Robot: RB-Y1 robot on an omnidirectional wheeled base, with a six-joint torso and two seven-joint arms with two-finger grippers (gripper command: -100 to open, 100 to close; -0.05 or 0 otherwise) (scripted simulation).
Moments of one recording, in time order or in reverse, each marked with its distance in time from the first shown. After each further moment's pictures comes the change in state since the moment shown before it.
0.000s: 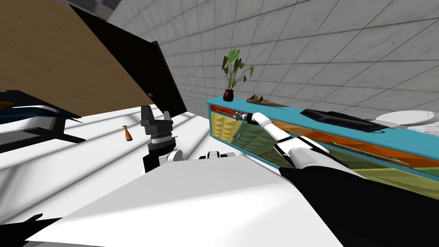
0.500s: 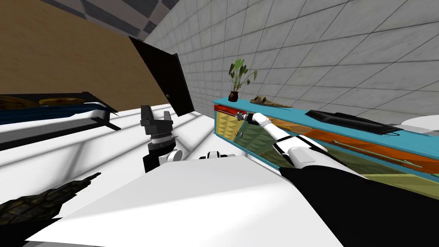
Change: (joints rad) left arm 0.000 0.000 0.000 0.000 0.000 0.000 0.000; right arm -0.023 0.005 0.015 0.097 0.023 0.022 -0.020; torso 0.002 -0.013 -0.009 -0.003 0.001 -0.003
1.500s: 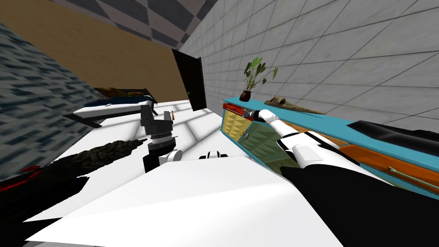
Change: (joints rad) left arm 0.000 0.000 0.000 0.000 0.000 0.000 0.000; right arm -0.086 -0.075 0.002 0.180 0.053 0.006 -0.105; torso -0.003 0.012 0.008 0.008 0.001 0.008
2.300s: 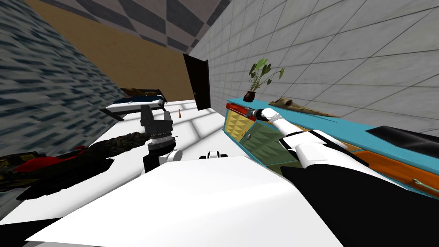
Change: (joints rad) left arm 0.000 0.000 0.000 0.000 0.000 0.000 0.000; right arm -0.029 -0.038 0.009 0.053 0.032 0.013 -0.070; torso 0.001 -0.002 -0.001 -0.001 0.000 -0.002
